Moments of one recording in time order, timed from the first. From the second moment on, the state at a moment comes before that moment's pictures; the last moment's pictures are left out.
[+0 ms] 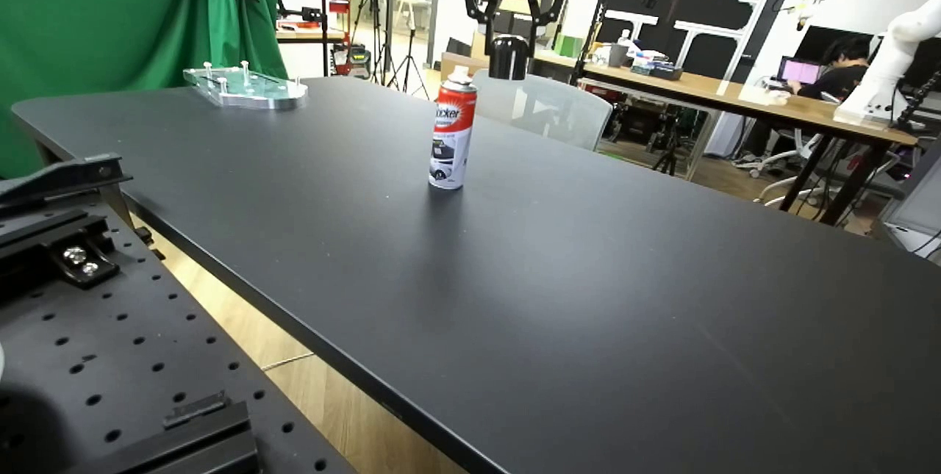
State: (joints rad) arm 0.06 0.26 0.03 -2.05 -0.20 2.27 -0.22
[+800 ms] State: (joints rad) arm 0.09 0.16 0.07 -2.13 -0.22 2.28 -0.22
